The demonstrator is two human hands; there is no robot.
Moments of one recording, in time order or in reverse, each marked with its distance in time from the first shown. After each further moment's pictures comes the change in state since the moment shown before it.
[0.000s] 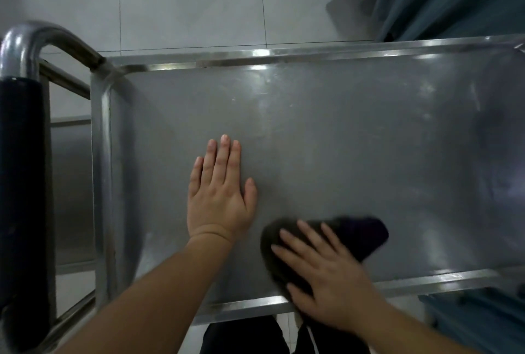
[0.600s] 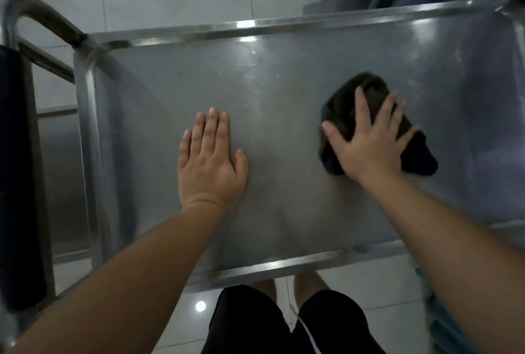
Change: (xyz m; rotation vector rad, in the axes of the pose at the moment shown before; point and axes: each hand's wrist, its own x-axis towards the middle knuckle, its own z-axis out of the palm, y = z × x) left_hand -0.001 0.002 -0.008 -0.003 -0.079 -0.026; right_hand 0.078 0.124 -0.047 0.038 0.119 0.946
